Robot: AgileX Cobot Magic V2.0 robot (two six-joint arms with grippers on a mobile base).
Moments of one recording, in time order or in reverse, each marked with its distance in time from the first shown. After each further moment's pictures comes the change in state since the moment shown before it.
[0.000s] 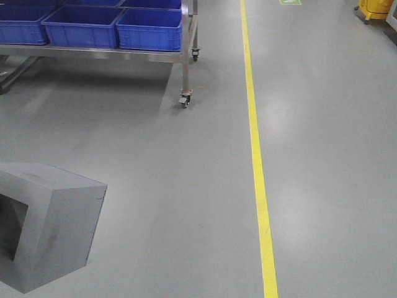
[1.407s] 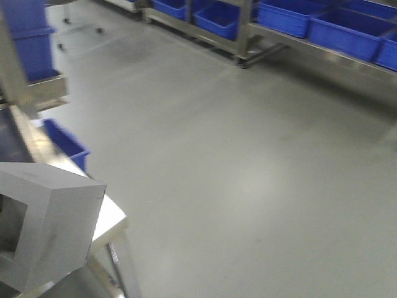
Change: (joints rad) left arm 0.000 0.000 0.000 0.000 0.000 0.000; right arm 0.000 0.000 0.000 0.000 0.000 0.000
